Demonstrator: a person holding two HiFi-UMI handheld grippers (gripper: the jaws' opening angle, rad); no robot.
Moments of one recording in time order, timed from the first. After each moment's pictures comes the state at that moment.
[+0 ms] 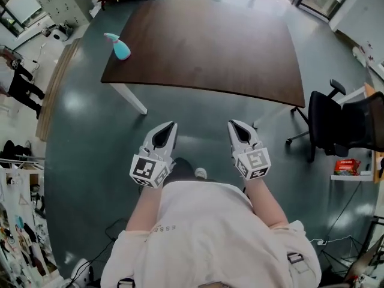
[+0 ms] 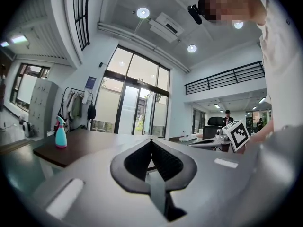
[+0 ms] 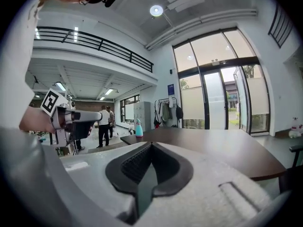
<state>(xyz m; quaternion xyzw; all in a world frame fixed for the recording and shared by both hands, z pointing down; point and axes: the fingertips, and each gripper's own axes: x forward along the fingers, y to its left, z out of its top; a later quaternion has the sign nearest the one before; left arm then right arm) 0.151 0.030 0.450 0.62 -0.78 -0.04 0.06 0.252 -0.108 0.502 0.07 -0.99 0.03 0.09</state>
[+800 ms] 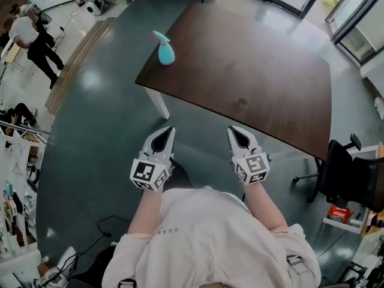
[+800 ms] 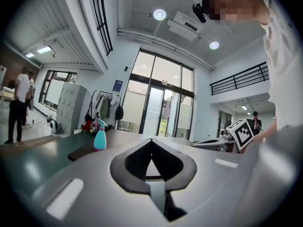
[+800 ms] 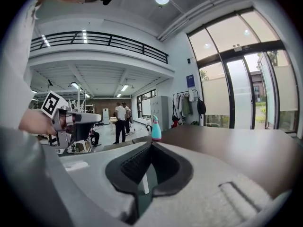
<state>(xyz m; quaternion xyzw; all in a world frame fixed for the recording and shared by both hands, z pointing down) -0.029 0.117 0.466 0.50 -0.86 -0.07 0.08 0.045 -0.050 0.510 -0.06 -0.99 0.02 0.13</state>
